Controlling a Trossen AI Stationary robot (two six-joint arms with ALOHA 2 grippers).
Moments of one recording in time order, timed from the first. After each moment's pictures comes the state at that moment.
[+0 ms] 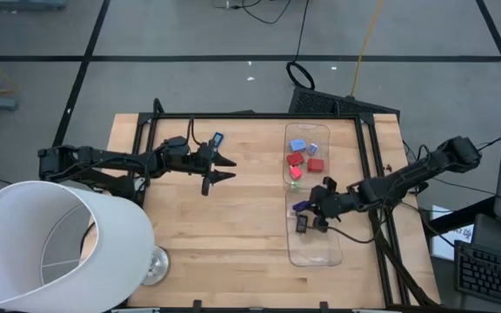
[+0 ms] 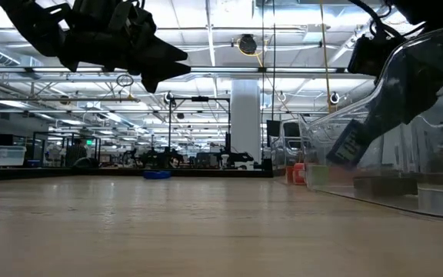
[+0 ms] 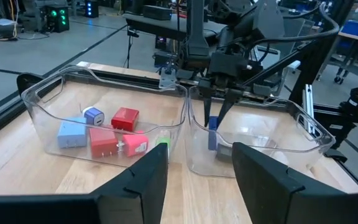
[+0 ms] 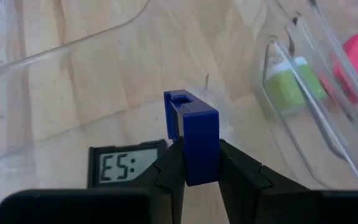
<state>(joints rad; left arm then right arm) 0.25 1.24 0.50 0.59 0.34 -0.11 0.34 1.13 0.52 -0.30 0.31 0.59</state>
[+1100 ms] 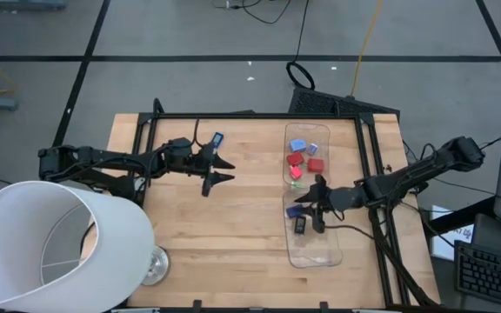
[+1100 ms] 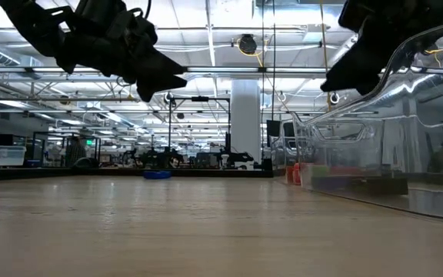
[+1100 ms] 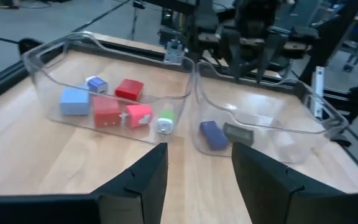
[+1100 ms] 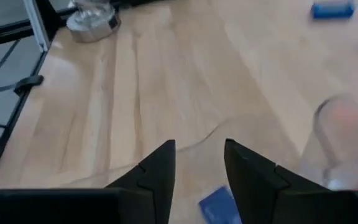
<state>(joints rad) 0.25 1.24 0.50 0.49 0.32 -0.13 0.33 1.06 0.52 0.01 0.30 0.43</state>
